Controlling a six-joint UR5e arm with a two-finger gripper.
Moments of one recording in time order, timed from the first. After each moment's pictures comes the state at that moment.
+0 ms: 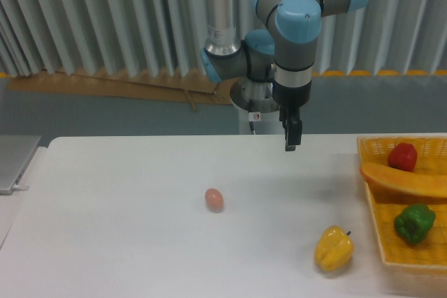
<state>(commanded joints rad) 2.47 -1.65 -1.52 -1.51 1.64 1.81</state>
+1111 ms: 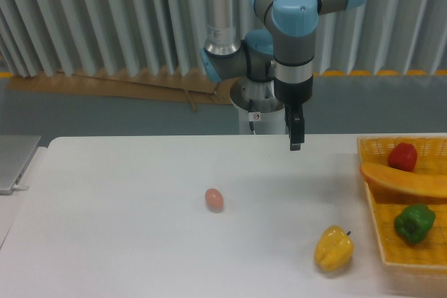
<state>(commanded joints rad) 2.49 -1.67 -1.52 -1.47 1.60 1.84</state>
